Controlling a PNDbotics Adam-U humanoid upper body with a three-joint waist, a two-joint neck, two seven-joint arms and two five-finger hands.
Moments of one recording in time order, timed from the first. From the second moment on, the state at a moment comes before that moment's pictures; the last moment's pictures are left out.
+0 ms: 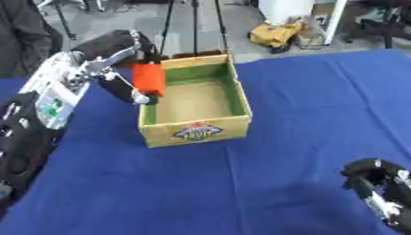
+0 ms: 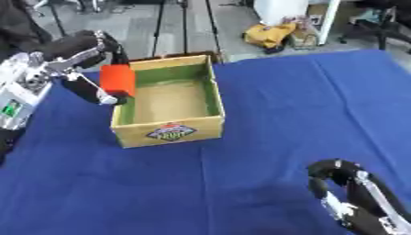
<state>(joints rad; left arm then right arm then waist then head) -1.01 0.43 -0.22 -1.11 -0.84 -0.30 -0.28 -0.04 -0.48 0.13 -1.79 -0.11 -0.31 0.13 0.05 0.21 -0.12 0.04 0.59</state>
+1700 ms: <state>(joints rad) -0.99 0.30 -0.17 -0.86 -1.05 -0.35 -0.28 -0.06 -0.48 0.14 -1.79 -0.10 -0.31 0.14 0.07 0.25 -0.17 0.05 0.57</state>
